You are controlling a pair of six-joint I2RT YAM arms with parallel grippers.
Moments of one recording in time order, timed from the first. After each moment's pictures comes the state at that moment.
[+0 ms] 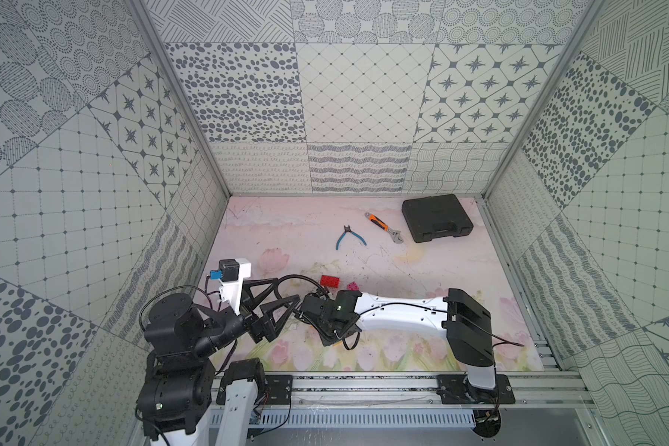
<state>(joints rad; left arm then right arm) 0.14 0.43 1.09 -0.92 1.01 -0.22 1.31 1.97 1.55 -0.95 0.15 0.85</state>
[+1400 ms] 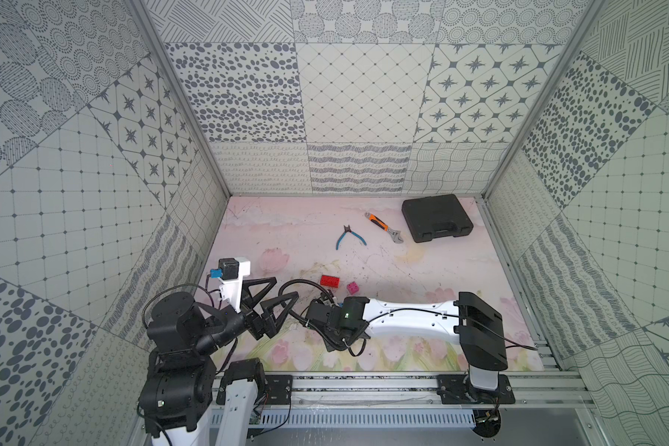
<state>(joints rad) 0.14 0.43 1.07 -0.92 0.97 -0.22 1.35 1.90 1.47 -0.92 0.18 0.88</state>
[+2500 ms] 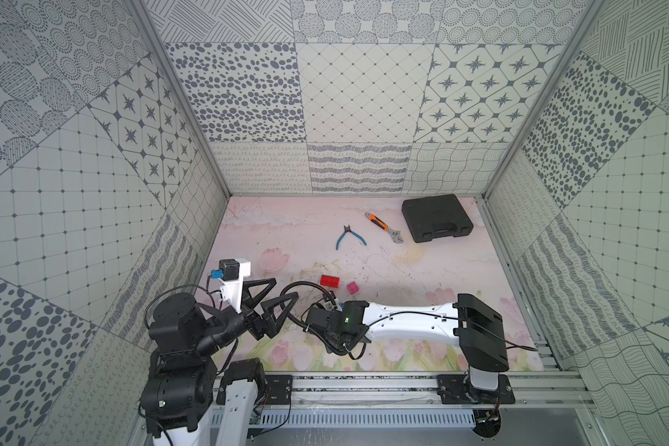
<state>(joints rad) 0.14 0.42 1.06 -0.93 0.95 -0.22 1.37 1.90 1.44 -0.89 0.23 0.96</state>
